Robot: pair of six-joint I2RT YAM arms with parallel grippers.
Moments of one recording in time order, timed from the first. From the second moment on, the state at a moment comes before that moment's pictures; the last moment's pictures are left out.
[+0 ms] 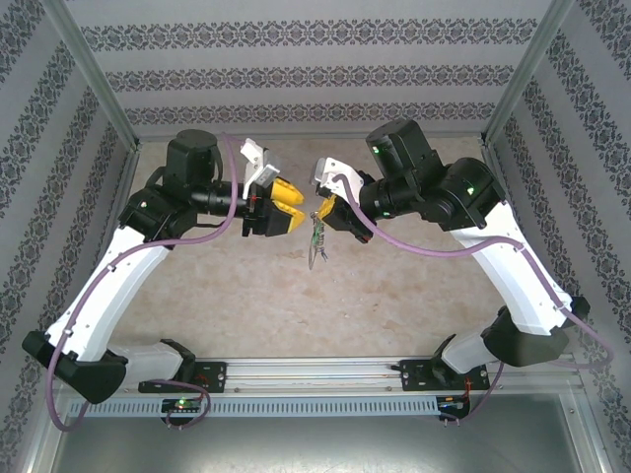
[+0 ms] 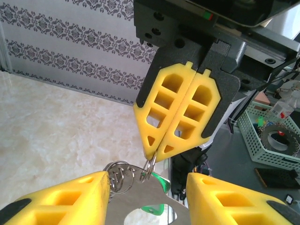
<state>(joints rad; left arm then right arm) -0.47 1.26 1.54 -0.71 0.97 0.12 0.77 1.48 2.05 -1.33 -0.40 -0.43</state>
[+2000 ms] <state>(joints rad) -0.44 1.24 1.41 -0.11 1.16 -0.31 0.58 1.30 1.73 -0.83 -0.91 0.05</state>
